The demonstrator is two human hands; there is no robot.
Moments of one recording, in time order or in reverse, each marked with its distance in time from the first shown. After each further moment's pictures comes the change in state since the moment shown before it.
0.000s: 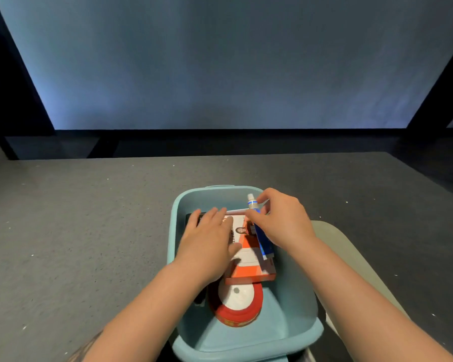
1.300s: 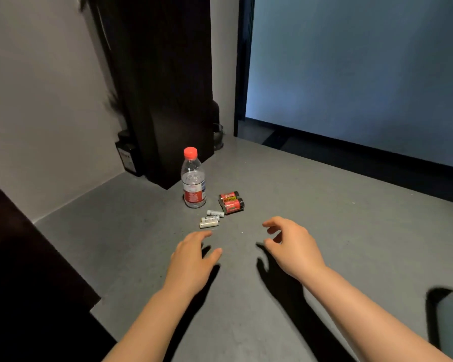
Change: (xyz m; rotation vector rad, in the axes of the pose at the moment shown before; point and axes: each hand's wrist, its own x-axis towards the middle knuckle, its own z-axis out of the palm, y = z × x) left_hand -0.288 -0.312 -0.027 -0.515 0.338 -1.067; right_hand -0.081 -0.327 0.230 0.140 -0.562 -0.575
